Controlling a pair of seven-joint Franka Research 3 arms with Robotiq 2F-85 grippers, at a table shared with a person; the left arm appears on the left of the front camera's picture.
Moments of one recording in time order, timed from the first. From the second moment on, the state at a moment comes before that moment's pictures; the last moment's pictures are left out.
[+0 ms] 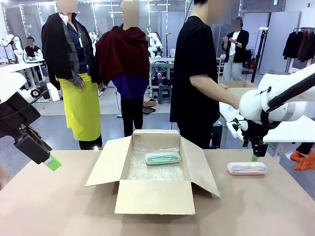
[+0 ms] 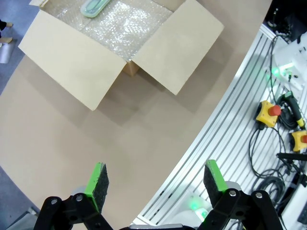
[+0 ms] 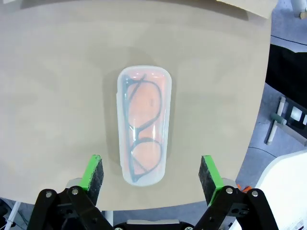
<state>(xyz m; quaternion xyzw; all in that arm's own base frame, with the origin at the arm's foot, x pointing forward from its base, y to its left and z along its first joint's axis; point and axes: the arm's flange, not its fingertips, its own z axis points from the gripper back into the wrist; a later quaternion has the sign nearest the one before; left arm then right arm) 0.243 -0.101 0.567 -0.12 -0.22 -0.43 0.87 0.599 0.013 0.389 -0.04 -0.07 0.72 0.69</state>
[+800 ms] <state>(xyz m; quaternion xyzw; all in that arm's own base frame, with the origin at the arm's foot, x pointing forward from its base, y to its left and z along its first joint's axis) 0.243 -0.101 0.567 -0.12 -0.22 -0.43 0.87 0.617 0.009 0.332 -0.02 -0.05 0.72 0.70</state>
